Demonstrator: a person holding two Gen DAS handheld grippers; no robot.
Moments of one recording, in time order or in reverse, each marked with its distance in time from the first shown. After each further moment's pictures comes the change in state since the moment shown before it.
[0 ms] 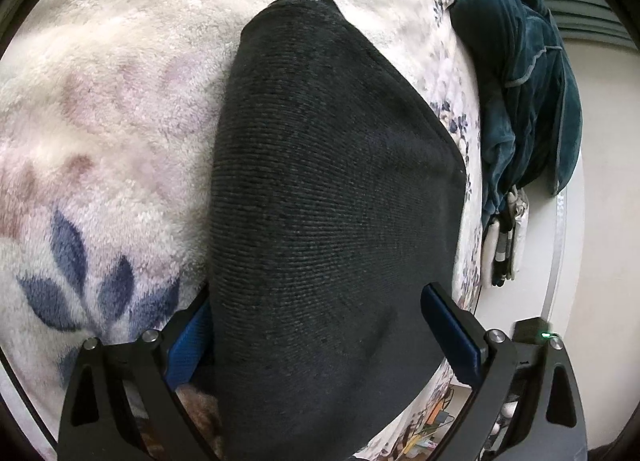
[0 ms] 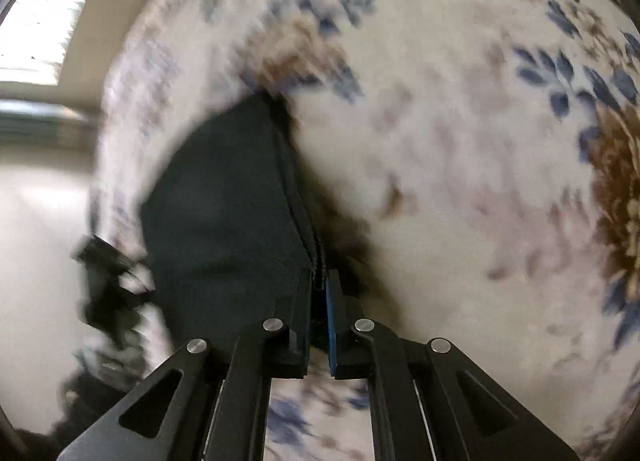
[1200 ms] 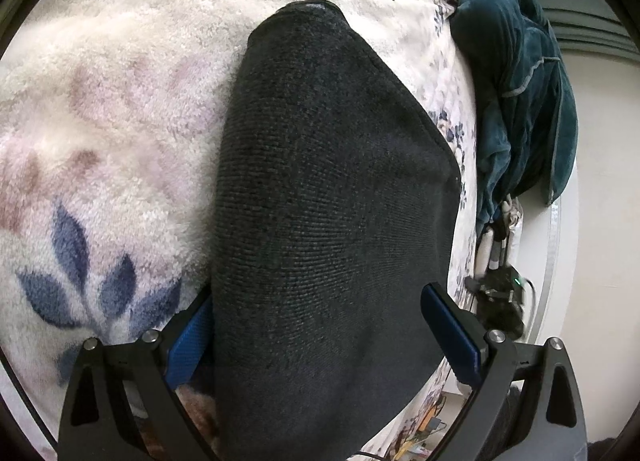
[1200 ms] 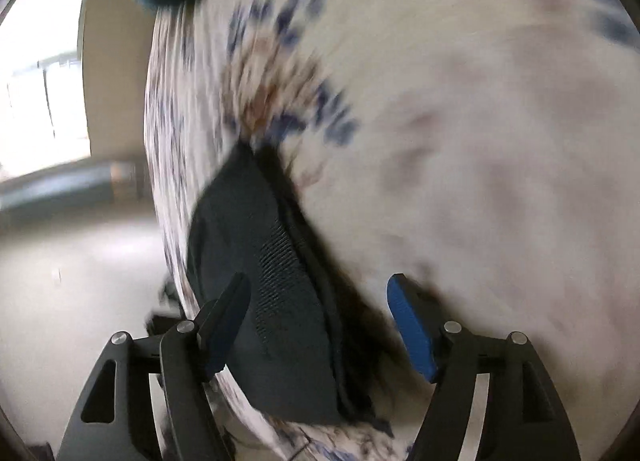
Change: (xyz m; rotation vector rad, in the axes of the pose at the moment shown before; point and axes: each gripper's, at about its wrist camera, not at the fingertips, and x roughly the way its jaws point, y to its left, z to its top) left arm -0.004 0.006 -0.001 -0.023 -0.024 -0.029; right arm 0.075 -0.028 0.080 0.155 0.082 0.396
